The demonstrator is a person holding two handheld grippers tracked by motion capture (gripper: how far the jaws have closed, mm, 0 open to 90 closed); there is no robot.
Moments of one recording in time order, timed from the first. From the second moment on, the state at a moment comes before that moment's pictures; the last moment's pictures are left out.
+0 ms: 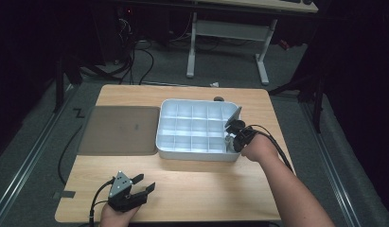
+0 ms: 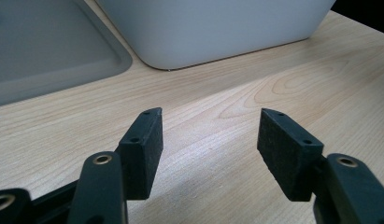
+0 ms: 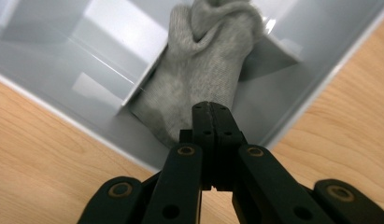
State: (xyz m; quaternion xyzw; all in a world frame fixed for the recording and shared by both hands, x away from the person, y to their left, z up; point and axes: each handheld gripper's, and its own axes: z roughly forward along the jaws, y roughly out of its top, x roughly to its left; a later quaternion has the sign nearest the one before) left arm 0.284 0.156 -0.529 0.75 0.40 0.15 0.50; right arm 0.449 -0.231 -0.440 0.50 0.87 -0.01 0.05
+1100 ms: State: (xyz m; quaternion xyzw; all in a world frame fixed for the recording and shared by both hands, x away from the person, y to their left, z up) left arm 0.284 0.157 -0.530 0.76 0.40 0.15 0.49; right arm 0.475 -0.215 -0.443 0.49 0.87 0.00 0.07
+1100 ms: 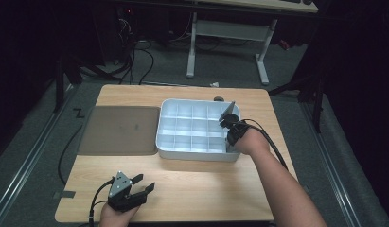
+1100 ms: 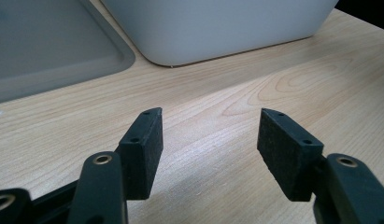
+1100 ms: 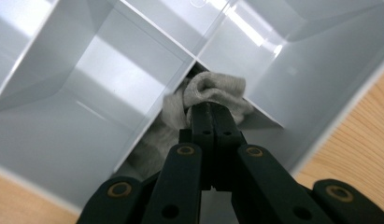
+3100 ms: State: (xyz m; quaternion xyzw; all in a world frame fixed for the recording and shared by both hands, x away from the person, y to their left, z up) left arm 0.285 0.152 -0.530 0.76 0.40 0.15 0.49; right arm 0.420 -0.254 -0.403 0.52 0.83 0.16 0.12
